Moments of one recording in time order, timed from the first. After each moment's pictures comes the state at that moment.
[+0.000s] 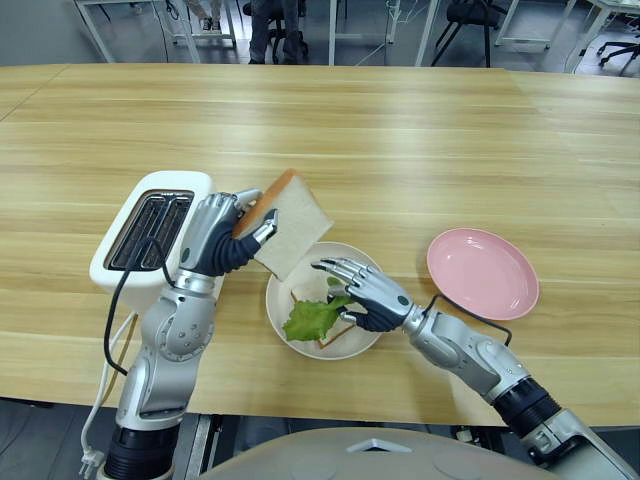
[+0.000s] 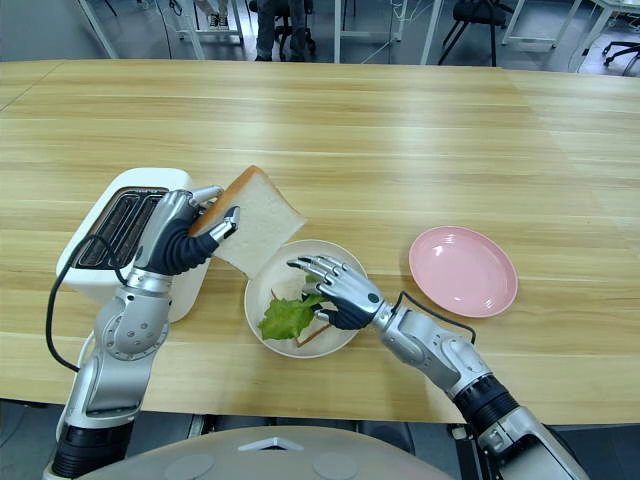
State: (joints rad) left arm 0.11 0.30 -0.03 -0.49 0.60 -0.14 0.00; right arm -0.10 -0.49 0.49 0.10 -0.81 -0.59 -0.18
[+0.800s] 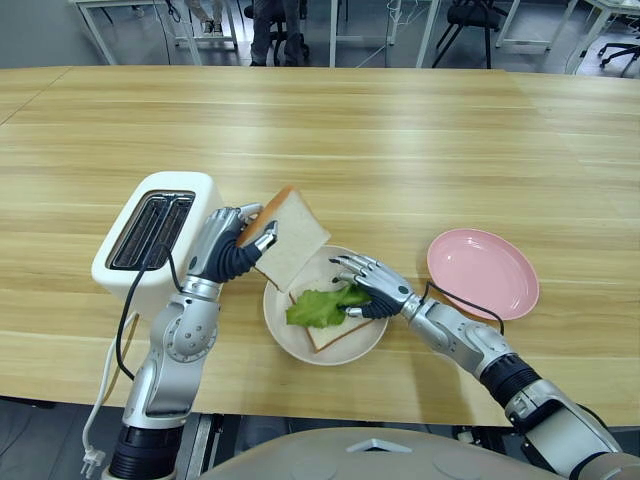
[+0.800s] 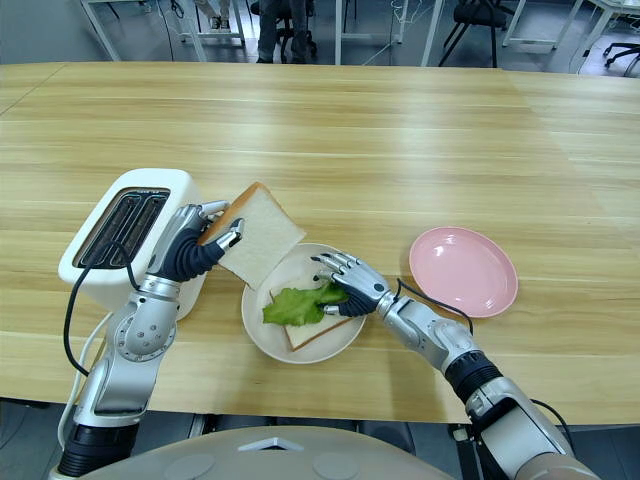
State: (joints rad) left arm 0.13 0.29 -0.04 -0.41 0.57 -0.14 -0.01; right arm -0.24 -0.45 0.54 0.48 -0.91 -0.55 -0.28
